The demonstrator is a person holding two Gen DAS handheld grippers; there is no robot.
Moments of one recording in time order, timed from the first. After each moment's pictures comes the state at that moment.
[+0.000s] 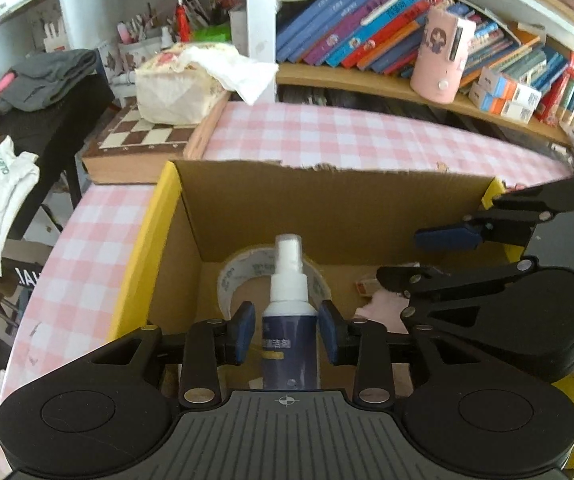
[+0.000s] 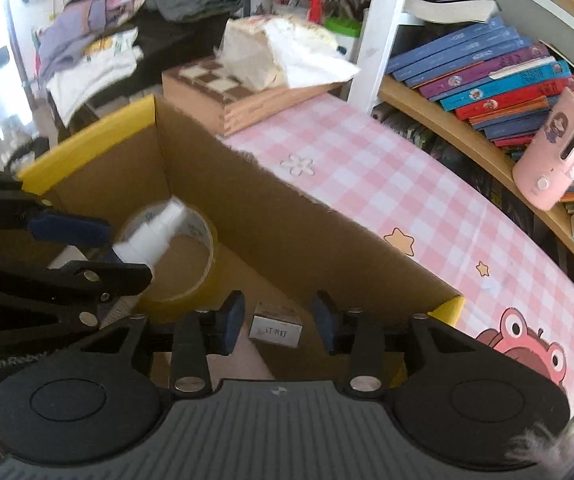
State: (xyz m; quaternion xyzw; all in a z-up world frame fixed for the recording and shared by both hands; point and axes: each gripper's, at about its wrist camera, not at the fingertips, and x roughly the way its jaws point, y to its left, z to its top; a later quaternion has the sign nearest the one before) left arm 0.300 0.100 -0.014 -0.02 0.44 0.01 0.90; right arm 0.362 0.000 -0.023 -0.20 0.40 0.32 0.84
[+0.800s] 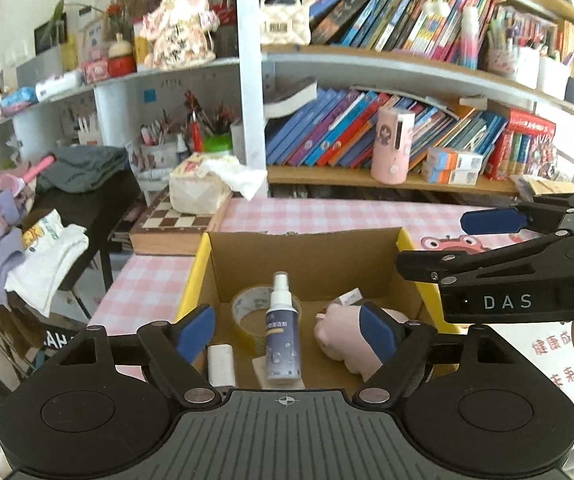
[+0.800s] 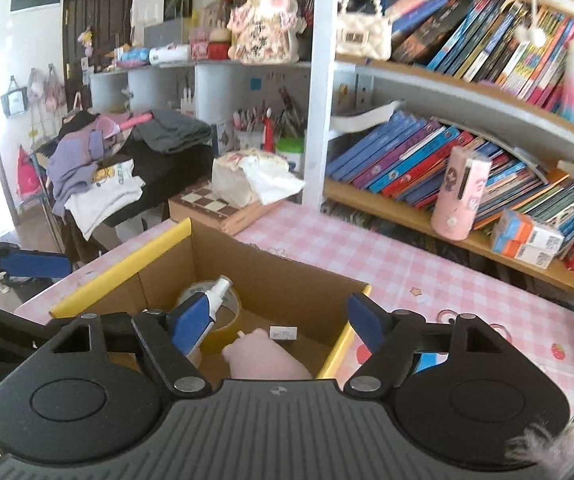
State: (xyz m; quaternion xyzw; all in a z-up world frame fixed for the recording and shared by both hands) left arm 0.166 0.078 0.057 0.01 0.30 0.00 0.95; right arm 0.231 -0.073 0.066 -0.10 0.26 0.27 0.92
